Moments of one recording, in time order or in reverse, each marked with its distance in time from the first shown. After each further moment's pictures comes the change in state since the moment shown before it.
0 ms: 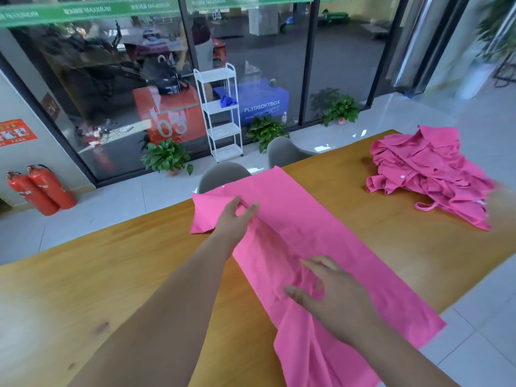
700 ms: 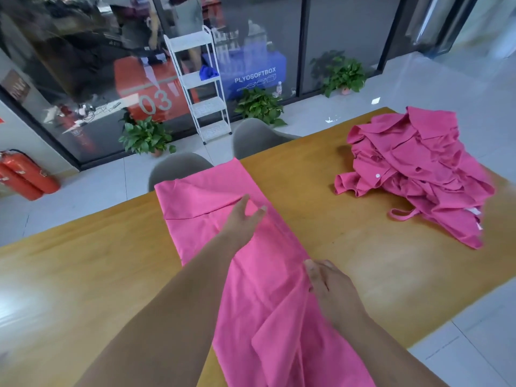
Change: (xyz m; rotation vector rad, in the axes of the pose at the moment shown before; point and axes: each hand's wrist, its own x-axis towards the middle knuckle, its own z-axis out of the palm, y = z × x) left_hand 0.101 0.021 0.246 0.314 -0.091 -0.098; right_hand 0.120 0.267 -0.026 0.437 0.001 0.203
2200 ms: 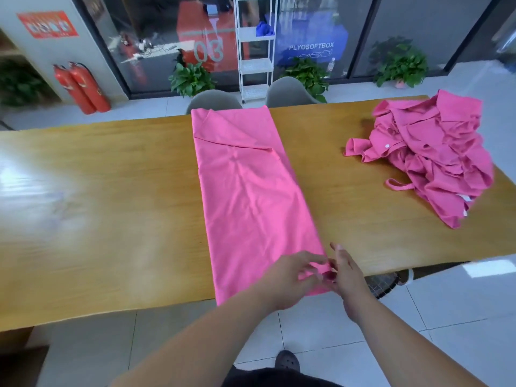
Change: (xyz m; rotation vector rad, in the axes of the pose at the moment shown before) left_hand -0.288 -0.038 0.201 -0.084 -0.197 0.260; right_hand -0.112 0.113 -0.053 0.520 -0.134 0.408
